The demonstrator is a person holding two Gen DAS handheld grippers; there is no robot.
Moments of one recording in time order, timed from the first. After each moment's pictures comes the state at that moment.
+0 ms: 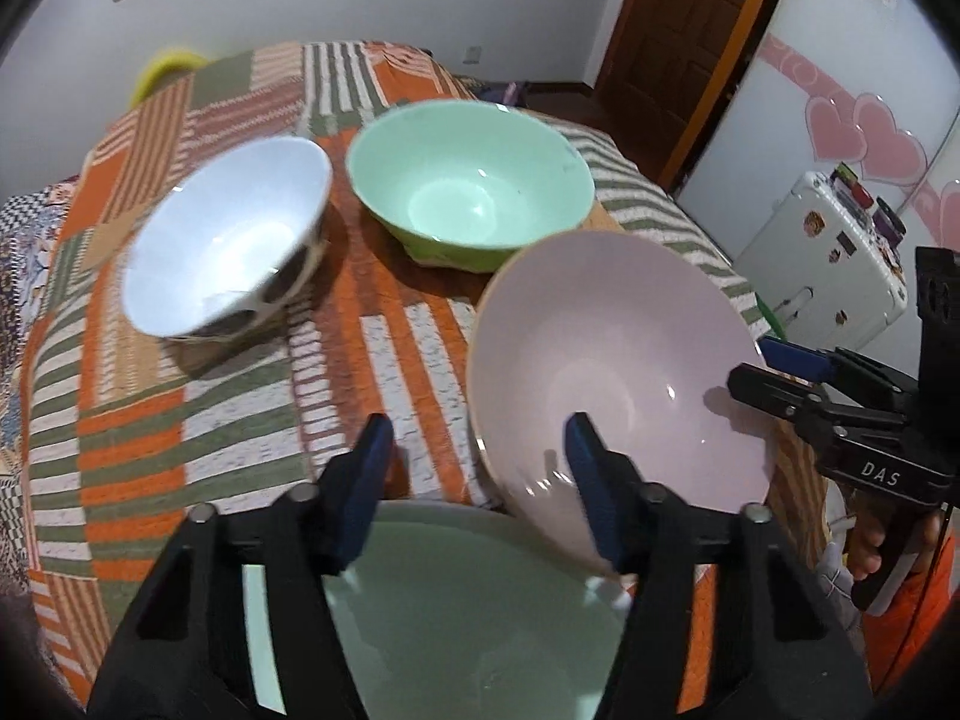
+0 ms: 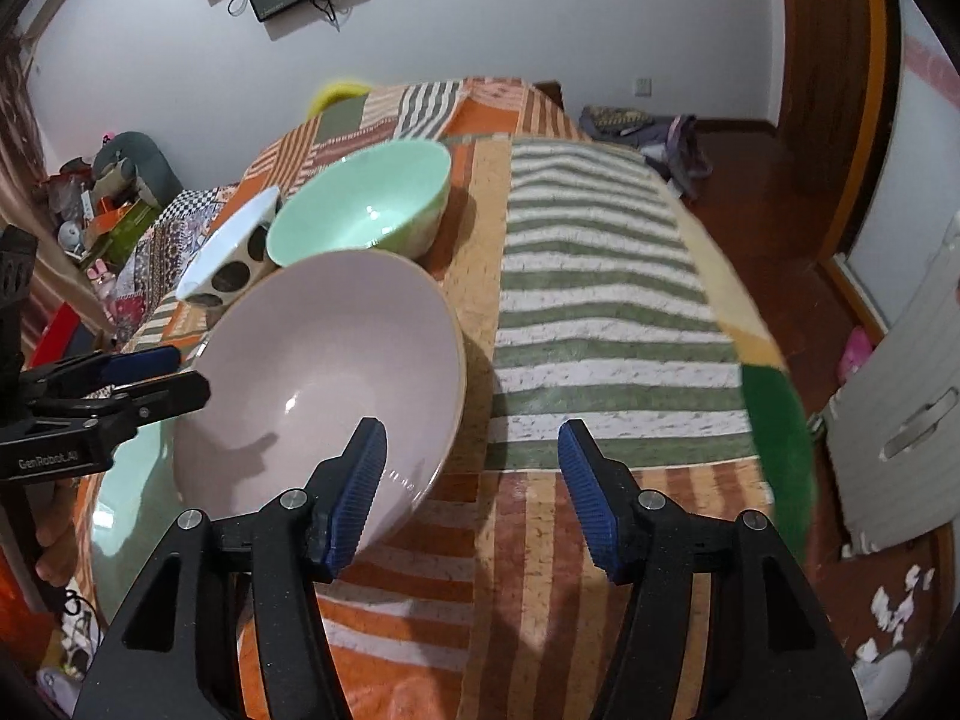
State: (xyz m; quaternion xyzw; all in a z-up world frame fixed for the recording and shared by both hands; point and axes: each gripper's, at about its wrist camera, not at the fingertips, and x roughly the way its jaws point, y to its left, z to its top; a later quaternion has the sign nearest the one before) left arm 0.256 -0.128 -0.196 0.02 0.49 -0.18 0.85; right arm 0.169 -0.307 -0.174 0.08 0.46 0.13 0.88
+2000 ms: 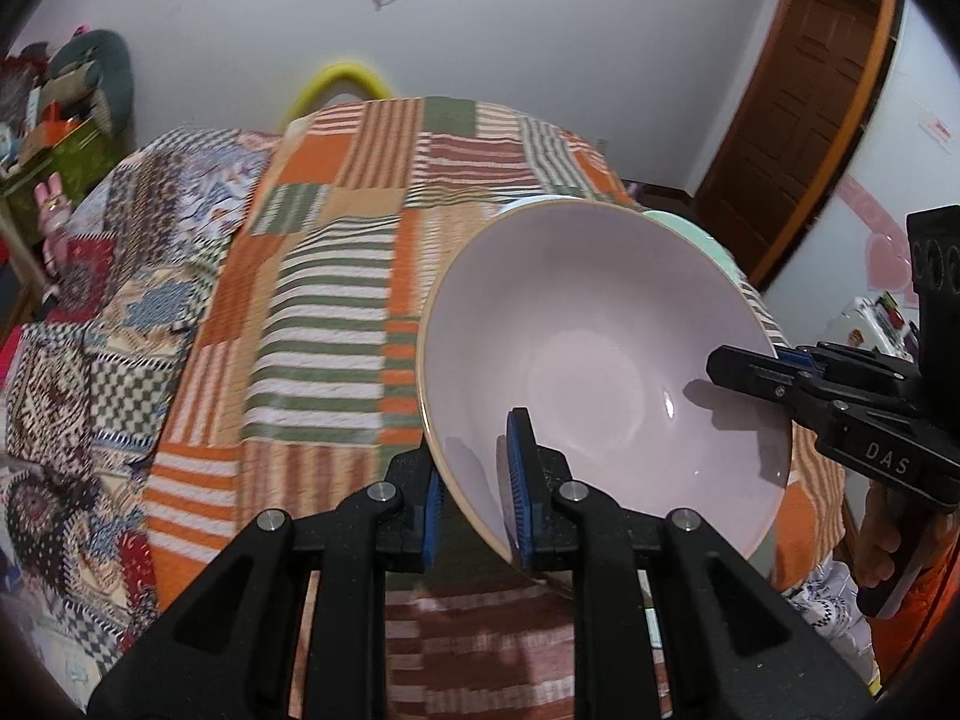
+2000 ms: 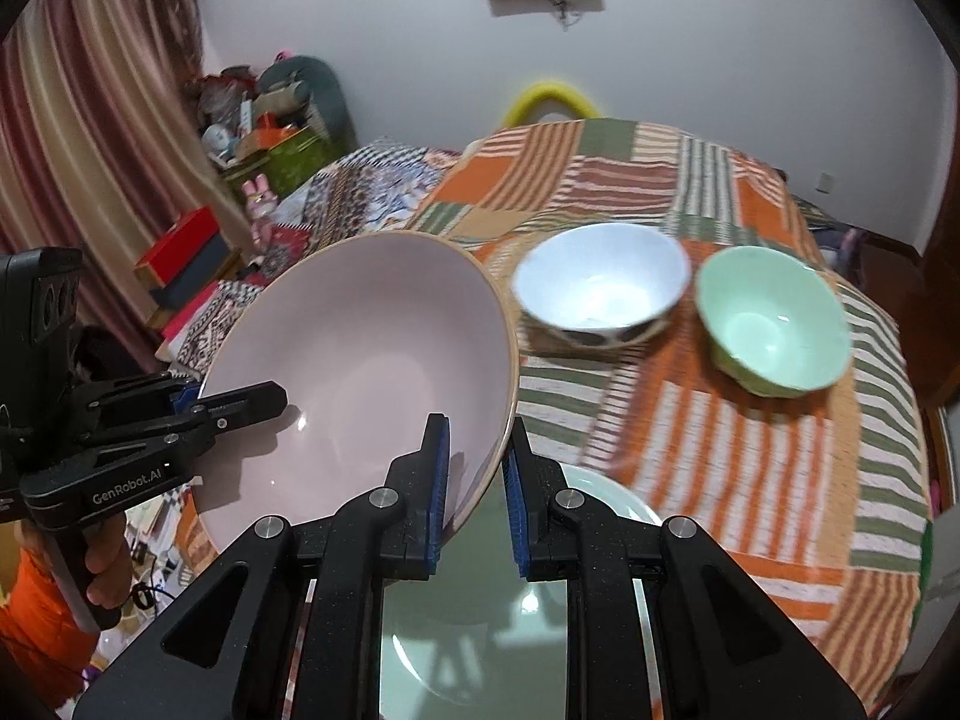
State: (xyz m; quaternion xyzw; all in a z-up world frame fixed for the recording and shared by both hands) left arm 0.143 0.093 -0.136 -0.08 0.42 -0.05 0.90; right arm 0.164 -0.077 -0.114 -0.02 0.42 0.30 0.86
